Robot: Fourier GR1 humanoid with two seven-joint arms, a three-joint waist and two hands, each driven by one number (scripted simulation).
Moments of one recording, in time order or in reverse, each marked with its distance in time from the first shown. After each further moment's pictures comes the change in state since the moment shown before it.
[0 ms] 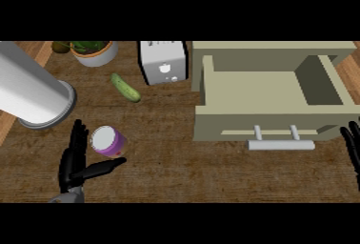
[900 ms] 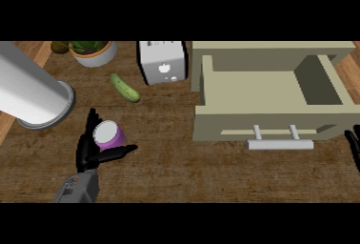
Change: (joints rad) left arm -0.205 -0.005 0.025 0.289 0.014 0.021 -0.109; right arm 0.020 0.005 -0.021 -0.014 -0.021 0.020 -0.002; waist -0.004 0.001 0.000
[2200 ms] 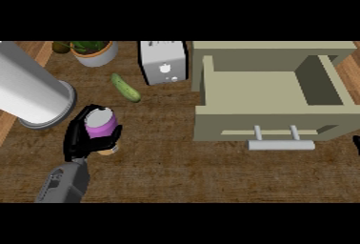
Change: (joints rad) left arm 0.002 0.051 -0.033 -0.206 0.096 -0.145 0.111; right arm 0.038 0.011 -0.015 -0.052 -0.041 0.010 0.009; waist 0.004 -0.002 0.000
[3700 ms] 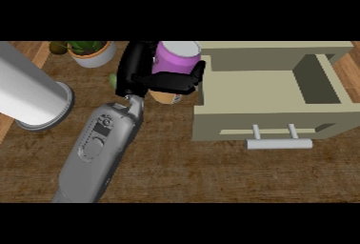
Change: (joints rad) left arm -0.486 -0.119 -0.300 -0.363 -0.178 0.289 0.624; right arm 0.002 -0.018 -0.016 -0.021 -0.020 -0.024 0.005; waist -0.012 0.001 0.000
